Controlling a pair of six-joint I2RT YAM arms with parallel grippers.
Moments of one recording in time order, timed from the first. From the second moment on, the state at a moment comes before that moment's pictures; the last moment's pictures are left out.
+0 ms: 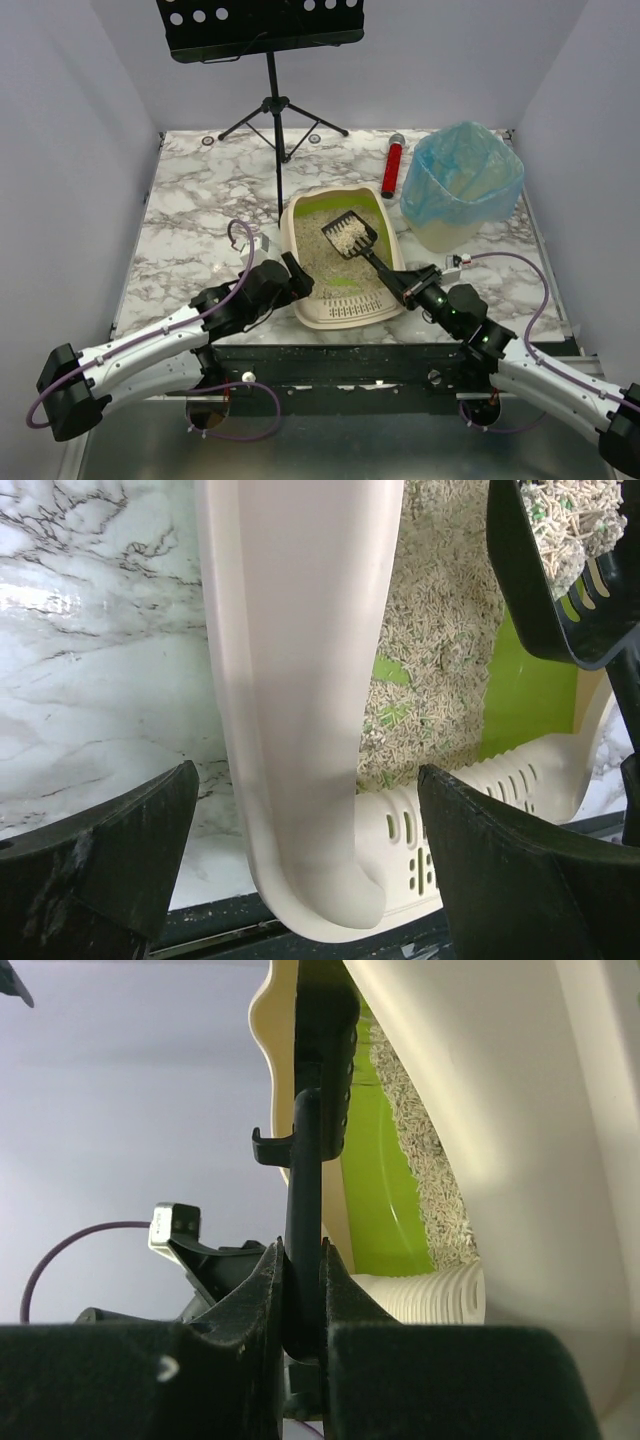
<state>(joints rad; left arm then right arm) -0.96 0.87 0.55 -0.41 -0.39 -1.13 0.80 0.54 0.10 0.30 0.20 1.47</state>
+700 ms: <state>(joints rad) -0.96 0.79 0.56 -0.51 -0.48 -1.10 0.80 0.41 0.11 0.24 0.17 1.39</state>
